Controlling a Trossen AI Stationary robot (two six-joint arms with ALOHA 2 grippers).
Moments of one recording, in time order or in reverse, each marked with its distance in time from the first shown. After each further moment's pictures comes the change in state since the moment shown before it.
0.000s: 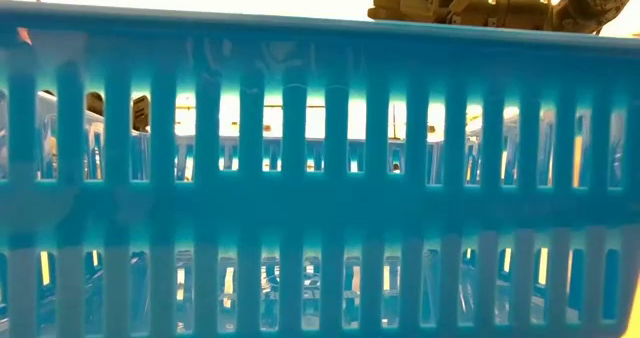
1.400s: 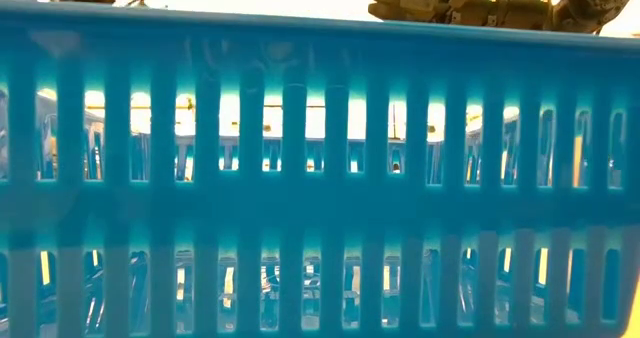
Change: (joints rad) left arm -0.427 -0.029 0.304 -0.161 -0.289 0.238; right arm 0.002 0.000 0.000 0.023 -0.004 0.010
